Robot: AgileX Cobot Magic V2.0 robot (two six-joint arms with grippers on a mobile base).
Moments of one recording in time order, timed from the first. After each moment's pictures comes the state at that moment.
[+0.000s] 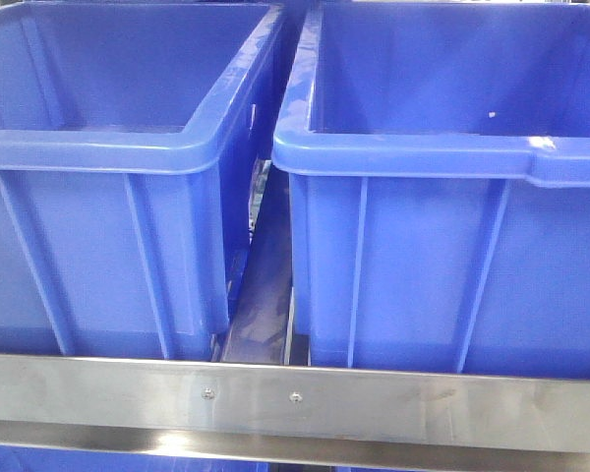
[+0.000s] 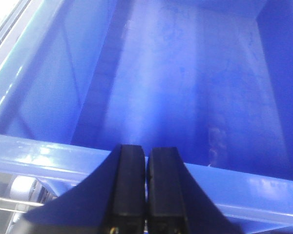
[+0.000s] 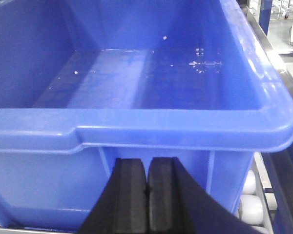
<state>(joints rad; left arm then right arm) -0.15 0.62 -0.44 0.15 0.34 -0.38 0.08 -0.01 0.03 0.07 0.16 0.10</state>
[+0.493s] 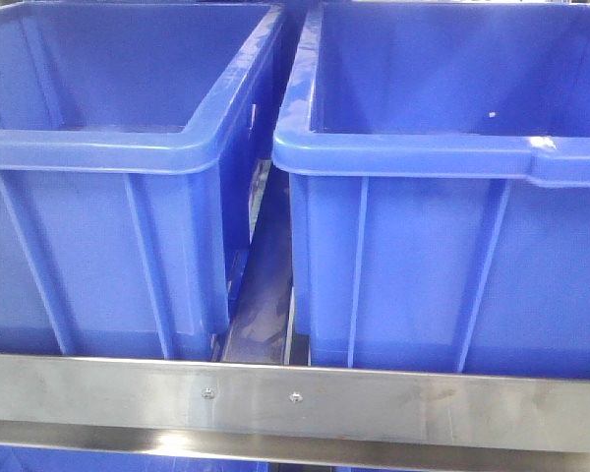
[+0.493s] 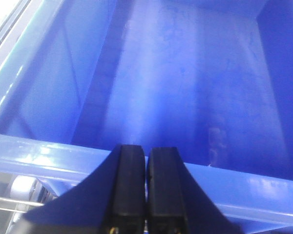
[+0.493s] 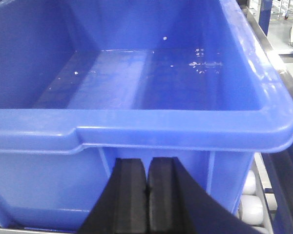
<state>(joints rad) -0.15 0.62 -0.44 0.15 0.34 -0.38 0.08 -0.01 0.03 0.07 0.16 0.10</state>
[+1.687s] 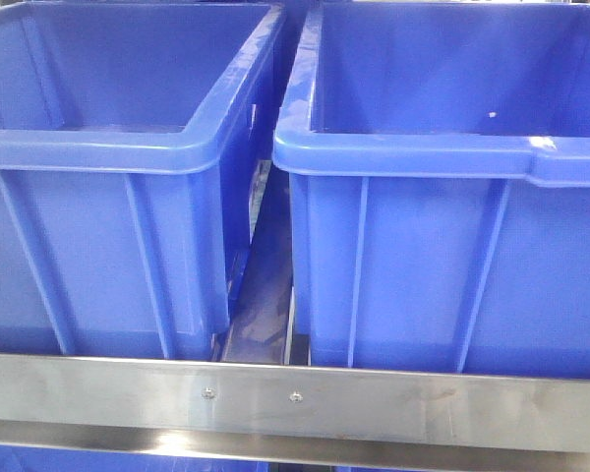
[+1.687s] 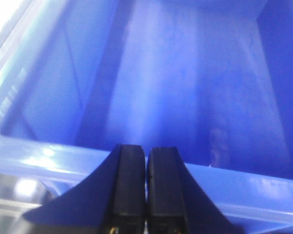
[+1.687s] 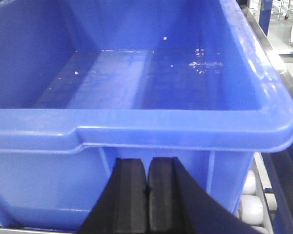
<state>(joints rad) -0.15 0.55 -0.42 0.18 0.34 -0.38 0.08 -0.01 0.03 0.07 0.16 0.10</state>
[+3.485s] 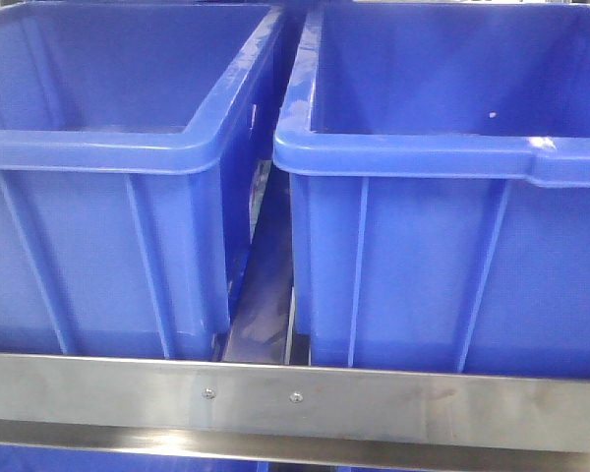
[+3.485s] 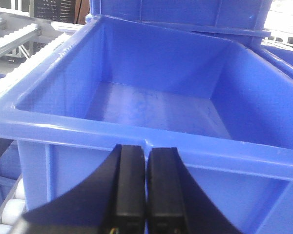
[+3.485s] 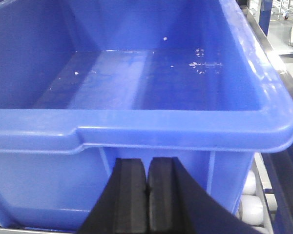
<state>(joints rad) -0.15 -0.01 0.01 0.17 0.05 -0.38 0.08 -0.01 0.03 0.07 0.16 0.10</state>
